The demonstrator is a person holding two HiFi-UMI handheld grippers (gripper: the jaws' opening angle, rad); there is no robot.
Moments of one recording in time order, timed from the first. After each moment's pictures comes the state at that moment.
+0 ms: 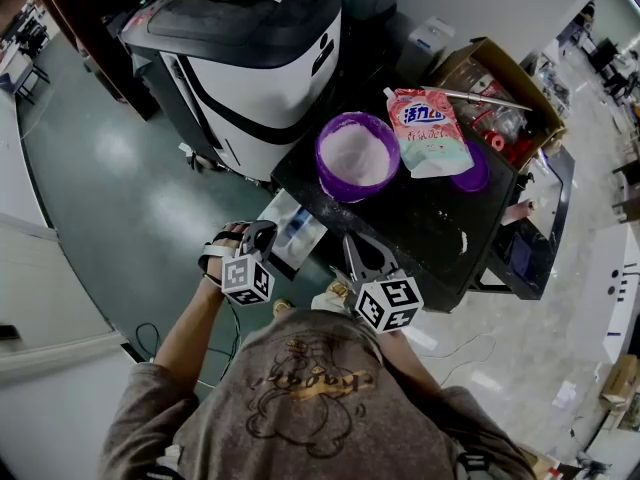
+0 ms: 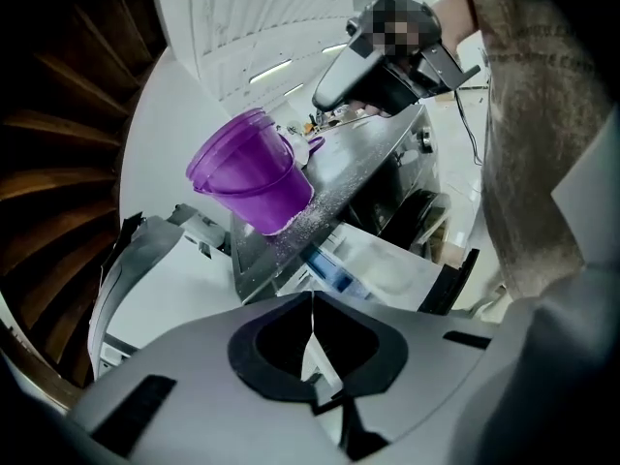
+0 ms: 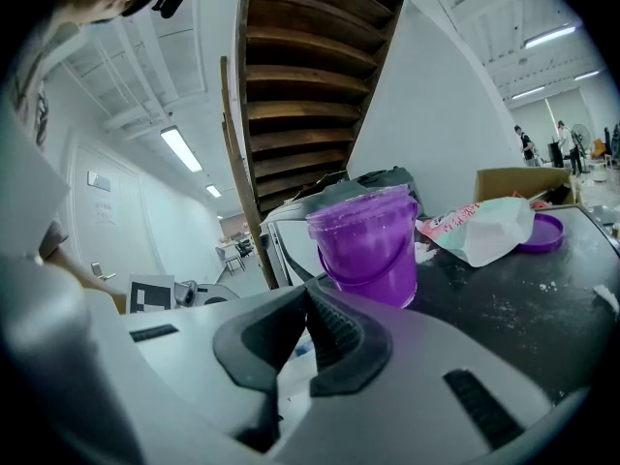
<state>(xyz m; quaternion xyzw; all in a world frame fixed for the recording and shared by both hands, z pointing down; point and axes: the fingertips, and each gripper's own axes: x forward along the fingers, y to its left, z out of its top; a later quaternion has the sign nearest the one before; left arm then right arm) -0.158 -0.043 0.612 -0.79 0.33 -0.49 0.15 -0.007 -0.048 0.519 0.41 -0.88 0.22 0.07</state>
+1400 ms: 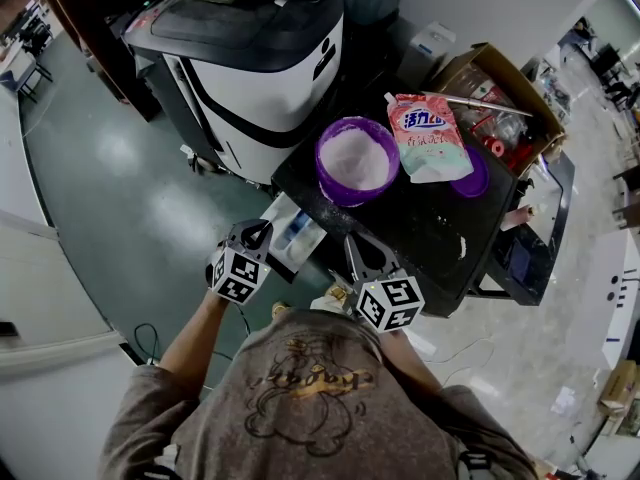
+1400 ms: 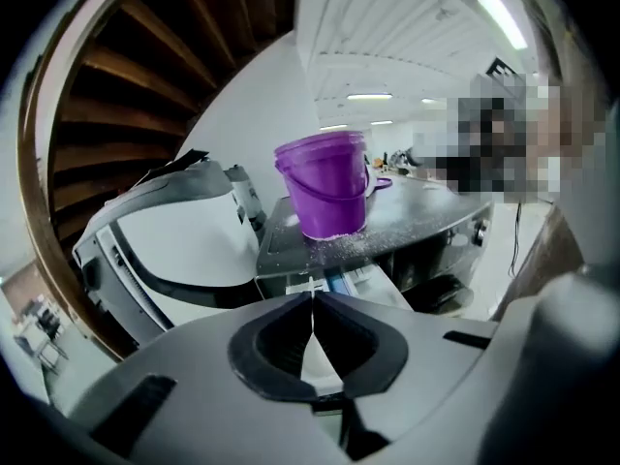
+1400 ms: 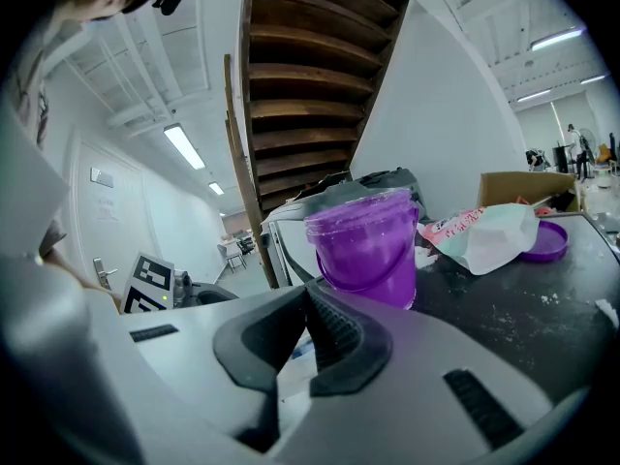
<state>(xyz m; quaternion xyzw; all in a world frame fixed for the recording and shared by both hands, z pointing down) -0.178 -0.053 0.590 -0.81 0.48 -0.33 -0.05 -0.004 -0.054 0.515 0.41 -0.89 0.21 0.07</state>
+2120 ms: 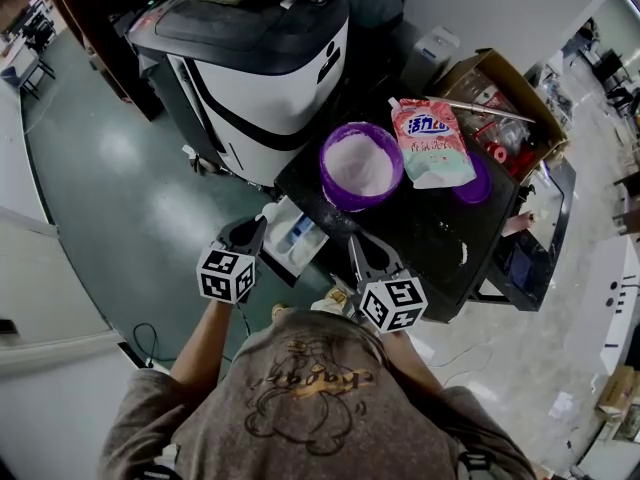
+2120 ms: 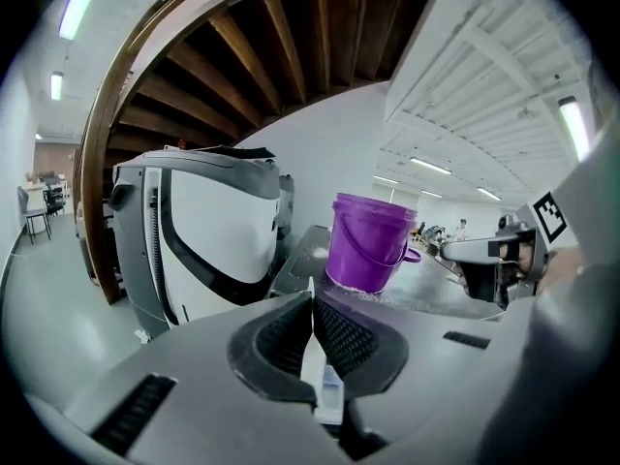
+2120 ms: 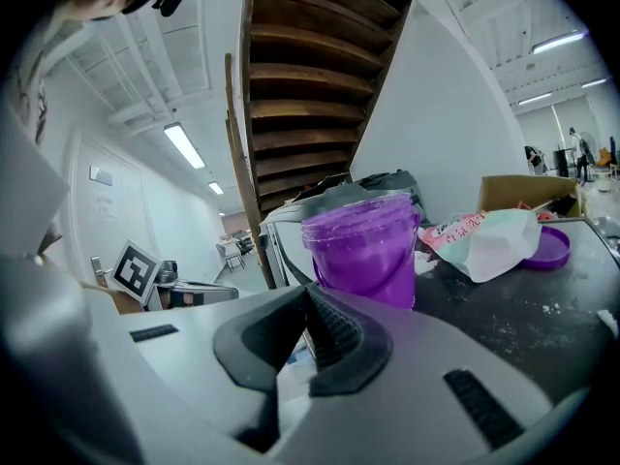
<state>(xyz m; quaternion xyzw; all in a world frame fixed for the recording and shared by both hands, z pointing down) -0.202 -0.064 0.546 -0.79 0.56 -0.13 -0.21 -0.005 -0.066 0.513 0.41 -0.89 0.20 0.07</state>
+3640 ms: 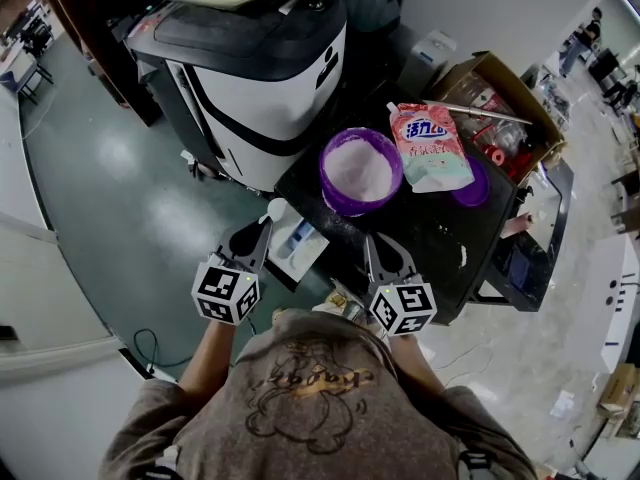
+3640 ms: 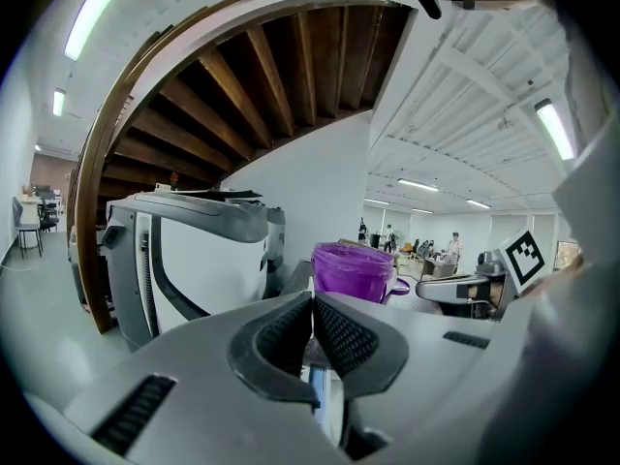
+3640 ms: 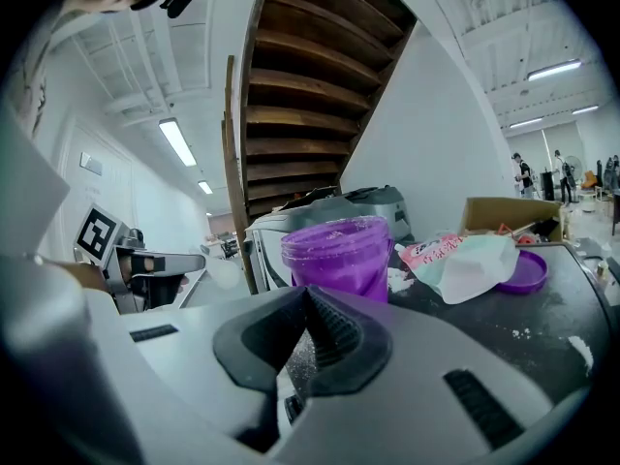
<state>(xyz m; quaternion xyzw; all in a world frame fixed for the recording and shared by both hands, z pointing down) -0.182 -0.060 0.463 -0.81 0.56 -0.07 -0.14 0.022 -0.077 0.496 0.45 -0.87 0.17 0.07</state>
